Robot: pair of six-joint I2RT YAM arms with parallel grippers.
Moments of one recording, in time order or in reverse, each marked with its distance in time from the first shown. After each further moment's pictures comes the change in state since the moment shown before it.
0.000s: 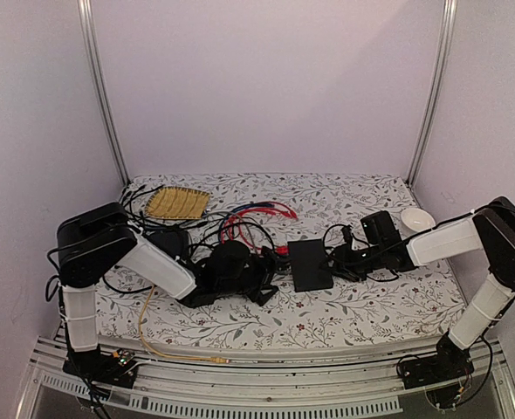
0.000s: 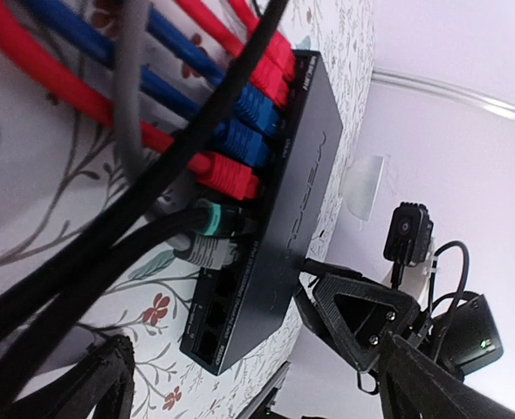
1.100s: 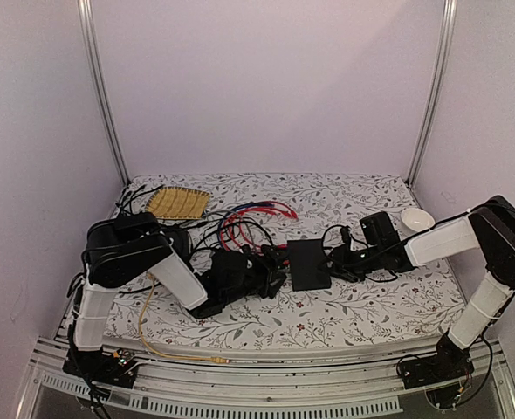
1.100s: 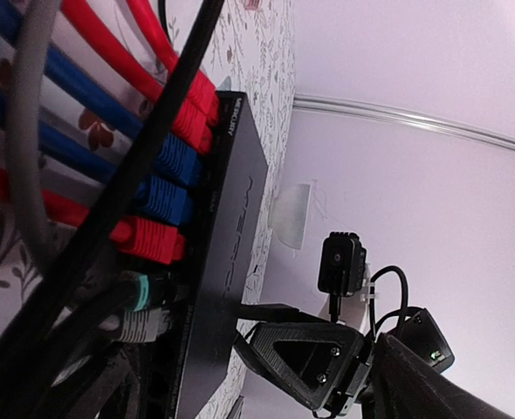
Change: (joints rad) left arm -0.001 0.191 -0.002 0.452 -0.146 -0.045; right arm 0.000 0.024 0.000 0.027 -0.019 -0.002
